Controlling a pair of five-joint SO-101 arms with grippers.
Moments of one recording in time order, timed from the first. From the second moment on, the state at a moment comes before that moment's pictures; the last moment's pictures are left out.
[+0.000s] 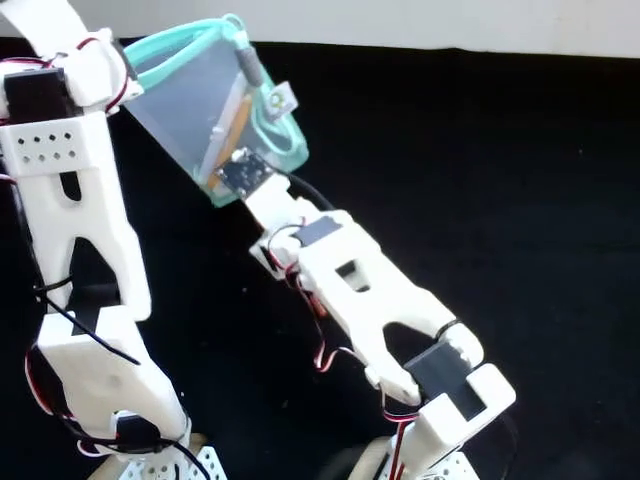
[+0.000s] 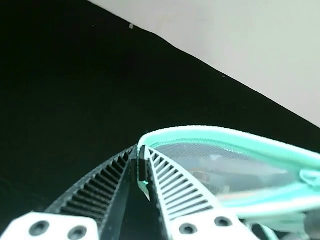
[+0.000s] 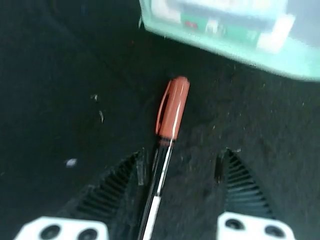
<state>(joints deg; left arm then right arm) -11.9 27.9 -57.4 90.3 24.2 -38.2 5.4 24.7 33.4 15.4</state>
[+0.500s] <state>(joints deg) -12.0 27.9 -57.4 90.3 24.2 -38.0 15.4 25.6 27.1 15.6</state>
